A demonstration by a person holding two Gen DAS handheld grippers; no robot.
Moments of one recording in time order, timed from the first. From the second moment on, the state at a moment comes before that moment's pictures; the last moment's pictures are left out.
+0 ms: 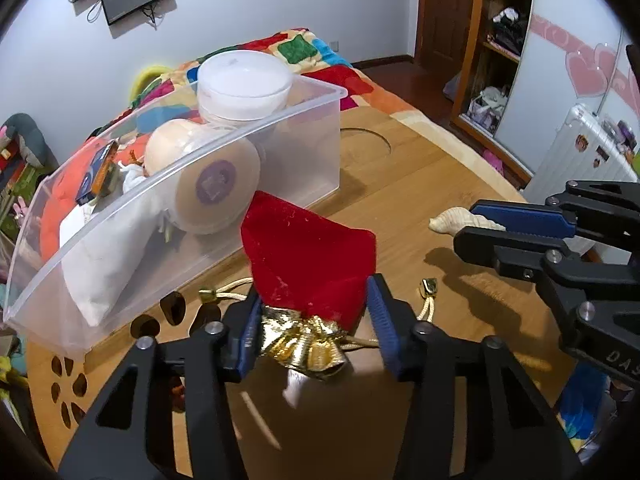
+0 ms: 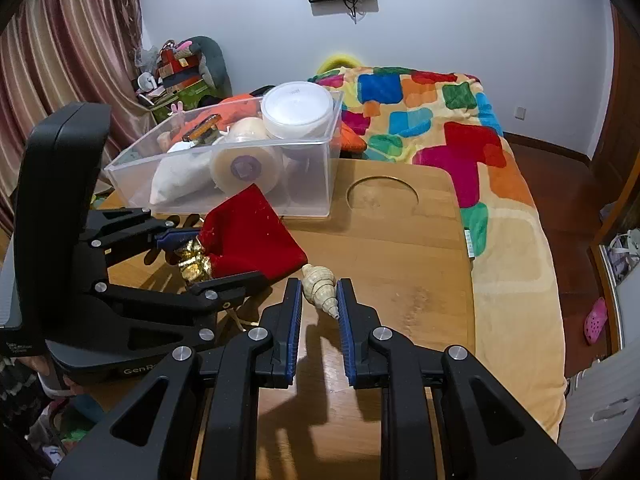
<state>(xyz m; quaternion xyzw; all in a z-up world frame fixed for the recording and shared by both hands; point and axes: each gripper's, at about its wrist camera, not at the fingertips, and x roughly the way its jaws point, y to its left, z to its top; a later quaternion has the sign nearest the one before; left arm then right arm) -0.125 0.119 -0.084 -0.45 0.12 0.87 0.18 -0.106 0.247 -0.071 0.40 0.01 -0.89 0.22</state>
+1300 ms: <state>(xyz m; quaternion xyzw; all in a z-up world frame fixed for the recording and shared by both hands) -0.093 0.049 -0.027 -0.40 0.05 0.90 0.15 -0.104 0.197 -0.022 0.36 0.04 -0.90 0.25</state>
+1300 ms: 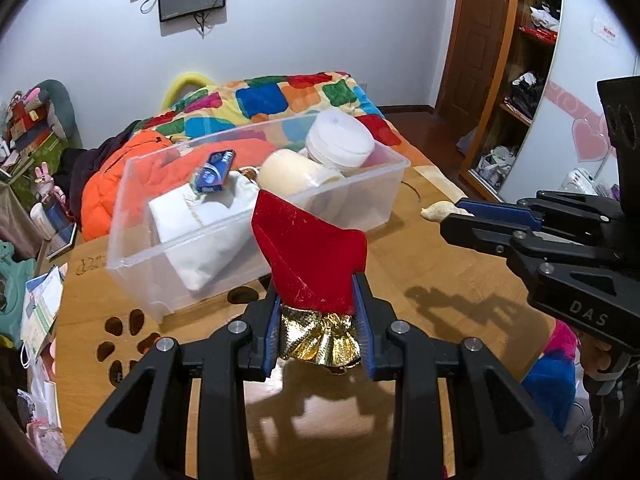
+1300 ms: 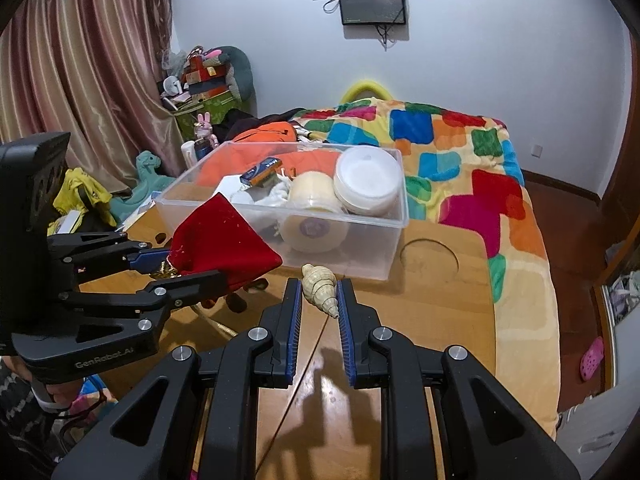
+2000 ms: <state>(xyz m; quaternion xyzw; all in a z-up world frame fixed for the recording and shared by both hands) -0.110 0.018 0.022 -0.36 0.03 0.92 0.13 -0.130 0.168 0.004 0.34 0.06 -0.90 0.26</state>
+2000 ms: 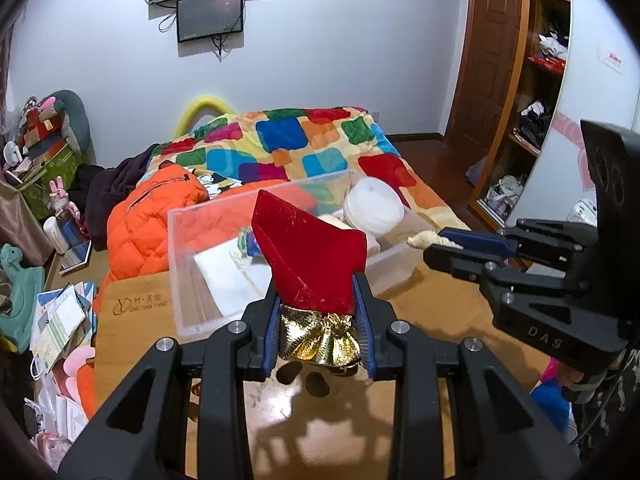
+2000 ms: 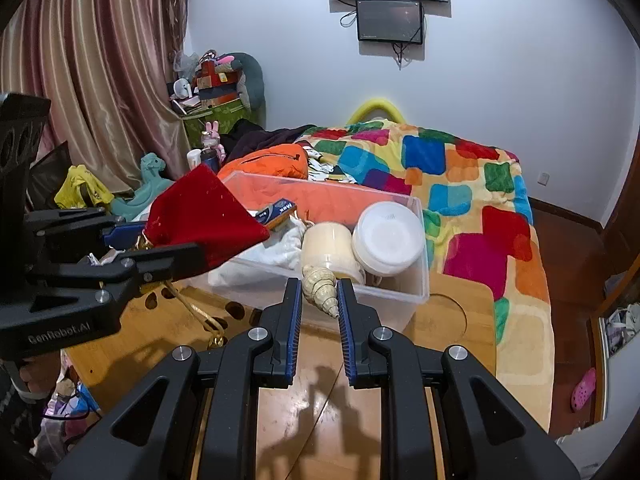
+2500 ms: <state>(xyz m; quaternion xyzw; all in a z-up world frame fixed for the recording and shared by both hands) -0.133 -0.004 0.050 -0.34 0.02 0.93 0.12 -0.149 0.147 0.019 0.32 0.07 -0.91 0.27</state>
